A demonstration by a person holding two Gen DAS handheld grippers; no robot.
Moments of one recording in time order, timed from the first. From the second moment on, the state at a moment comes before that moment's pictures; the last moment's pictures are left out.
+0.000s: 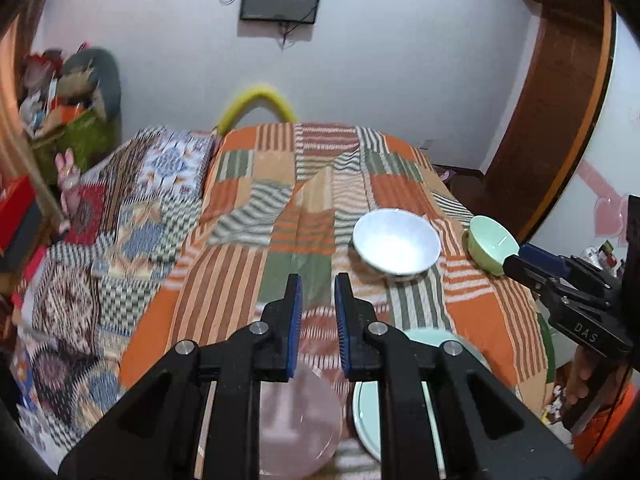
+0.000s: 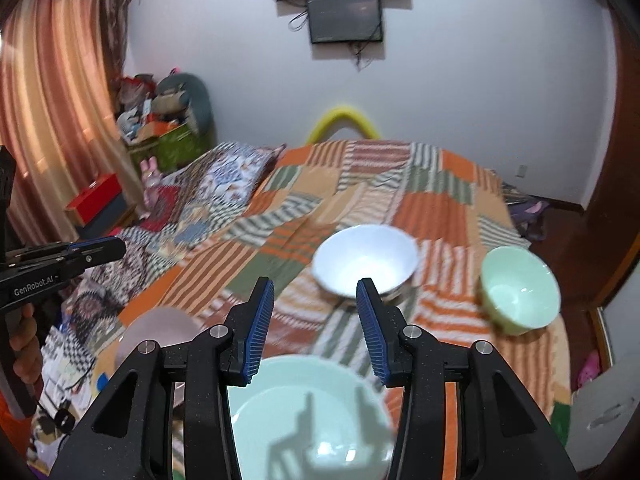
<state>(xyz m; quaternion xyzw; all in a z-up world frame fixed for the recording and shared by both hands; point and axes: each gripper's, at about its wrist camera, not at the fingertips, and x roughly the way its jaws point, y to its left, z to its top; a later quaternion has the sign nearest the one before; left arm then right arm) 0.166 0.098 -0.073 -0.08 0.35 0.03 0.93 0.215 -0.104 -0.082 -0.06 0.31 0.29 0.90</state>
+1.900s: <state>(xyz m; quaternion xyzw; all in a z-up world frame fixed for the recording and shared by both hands) 0.382 0.051 -0.219 -0.05 0.49 -0.02 0.87 0.366 -0.111 -0.191 -0.02 0.44 0.25 0.86</state>
